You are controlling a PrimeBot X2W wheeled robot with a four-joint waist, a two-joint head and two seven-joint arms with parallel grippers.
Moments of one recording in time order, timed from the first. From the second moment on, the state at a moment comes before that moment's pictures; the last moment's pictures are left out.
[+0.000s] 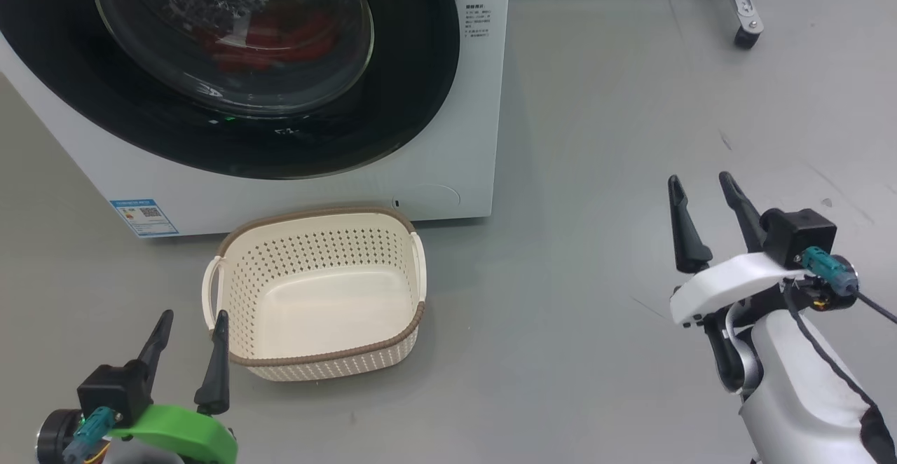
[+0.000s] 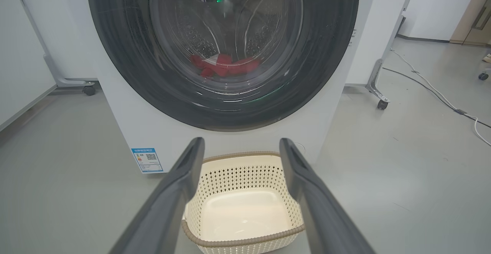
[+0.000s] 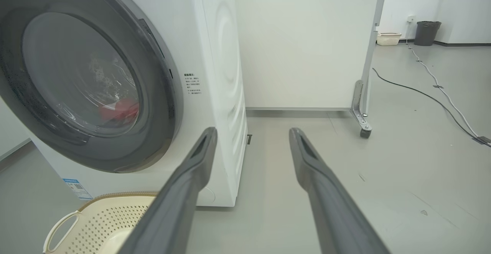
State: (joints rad) left arm -0.06 0.10 -0.03 0.36 -0.29 -0.12 -0.25; right arm -0.33 -0.15 0.24 0.47 0.40 -0.01 -0.25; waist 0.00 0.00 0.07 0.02
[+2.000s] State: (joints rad) left arm -0.38 0.11 -0.30 0.23 -0.48 -0.13 -0.25; right arm -1.20 -0.08 0.10 0.56 1.17 0.10 0.26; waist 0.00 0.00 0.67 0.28
